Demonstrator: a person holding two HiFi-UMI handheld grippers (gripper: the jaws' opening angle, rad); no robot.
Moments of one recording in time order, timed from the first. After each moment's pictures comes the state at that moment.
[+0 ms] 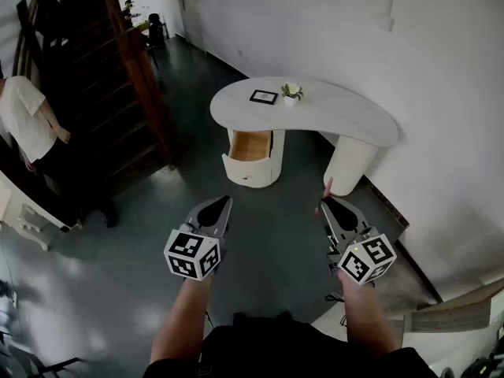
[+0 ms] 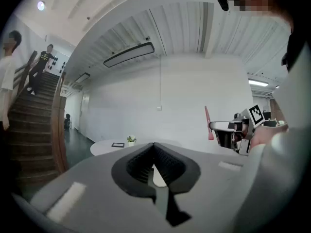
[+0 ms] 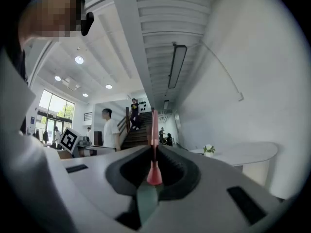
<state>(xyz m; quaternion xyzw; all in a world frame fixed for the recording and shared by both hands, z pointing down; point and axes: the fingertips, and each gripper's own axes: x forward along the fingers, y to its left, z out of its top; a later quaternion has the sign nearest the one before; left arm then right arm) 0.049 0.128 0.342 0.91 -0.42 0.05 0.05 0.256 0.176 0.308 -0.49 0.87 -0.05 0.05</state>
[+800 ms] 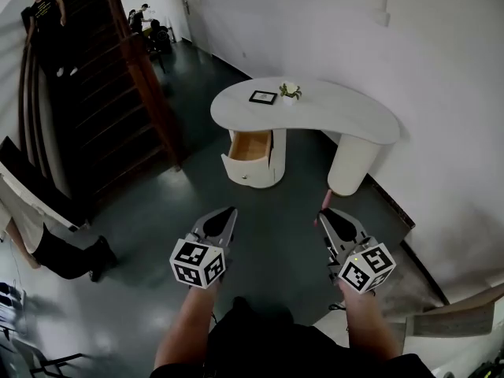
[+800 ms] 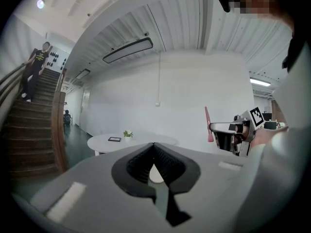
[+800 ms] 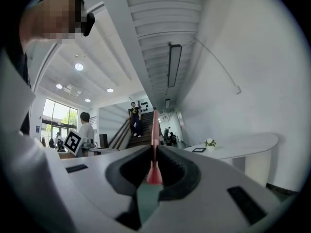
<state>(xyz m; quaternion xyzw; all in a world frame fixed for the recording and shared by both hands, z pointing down) 0.097 0.166 0.364 0.90 -0.42 0.06 0.07 0.294 0.212 0.333 -0.47 0.88 -0.07 0.07</state>
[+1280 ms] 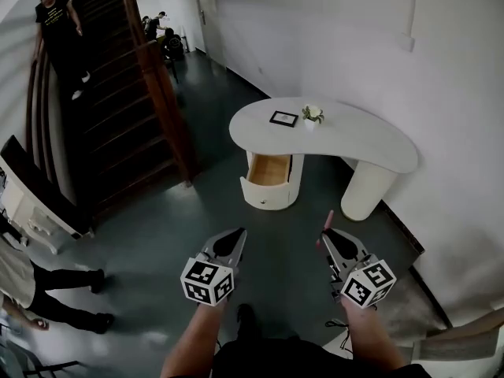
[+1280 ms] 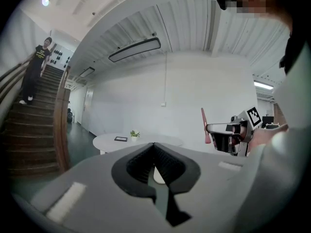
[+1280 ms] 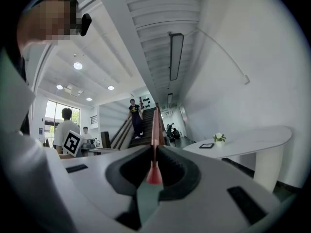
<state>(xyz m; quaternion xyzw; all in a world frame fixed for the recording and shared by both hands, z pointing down) 0.037 0.111 0.382 0.90 -0.43 0.05 0.08 0.226 0.144 0.350 -0.45 0.89 -0.10 0.05</state>
